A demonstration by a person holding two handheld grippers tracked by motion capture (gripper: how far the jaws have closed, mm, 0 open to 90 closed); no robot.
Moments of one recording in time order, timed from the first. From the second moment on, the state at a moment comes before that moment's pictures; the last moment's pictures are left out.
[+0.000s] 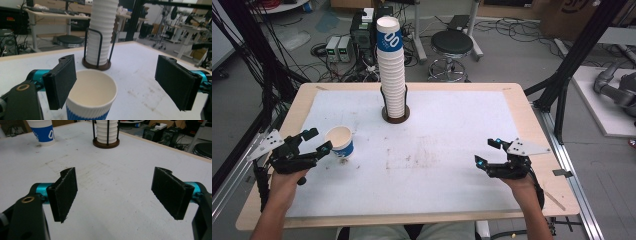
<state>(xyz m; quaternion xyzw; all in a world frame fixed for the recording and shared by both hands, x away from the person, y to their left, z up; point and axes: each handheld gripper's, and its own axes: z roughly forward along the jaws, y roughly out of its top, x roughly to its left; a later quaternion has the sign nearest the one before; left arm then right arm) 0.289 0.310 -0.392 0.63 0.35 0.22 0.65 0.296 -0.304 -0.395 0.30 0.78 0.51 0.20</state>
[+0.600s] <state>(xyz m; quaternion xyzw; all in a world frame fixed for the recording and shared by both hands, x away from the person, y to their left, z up) 0.290 0.305 -0.383 0.64 0.34 0.23 0.65 0.296 -0.305 -0.395 0.32 0.77 0.51 0.21</state>
